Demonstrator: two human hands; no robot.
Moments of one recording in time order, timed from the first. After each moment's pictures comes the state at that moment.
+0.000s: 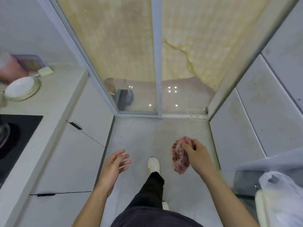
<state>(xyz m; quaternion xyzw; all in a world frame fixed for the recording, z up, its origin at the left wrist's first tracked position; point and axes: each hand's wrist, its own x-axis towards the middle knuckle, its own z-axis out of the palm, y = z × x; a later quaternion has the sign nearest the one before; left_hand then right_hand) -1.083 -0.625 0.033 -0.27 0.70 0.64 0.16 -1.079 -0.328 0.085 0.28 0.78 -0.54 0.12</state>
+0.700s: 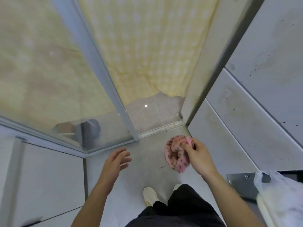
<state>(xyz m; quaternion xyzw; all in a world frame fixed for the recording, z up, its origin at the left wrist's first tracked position) -1.427 -0.503 0.026 -0.12 0.75 0.58 0.31 -1.307 -0.234 0.088 0.42 0.72 -0.55 0.03</state>
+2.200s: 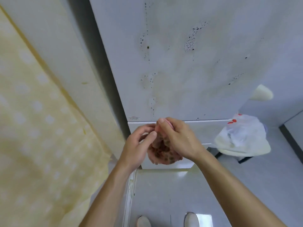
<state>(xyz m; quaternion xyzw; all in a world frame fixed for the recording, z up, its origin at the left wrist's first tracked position) -1.604 -0.077 0.175 0.56 0.49 0.40 0.53 -1.431 -0.083 0.210 0.60 0.61 -0.39 -0.35</state>
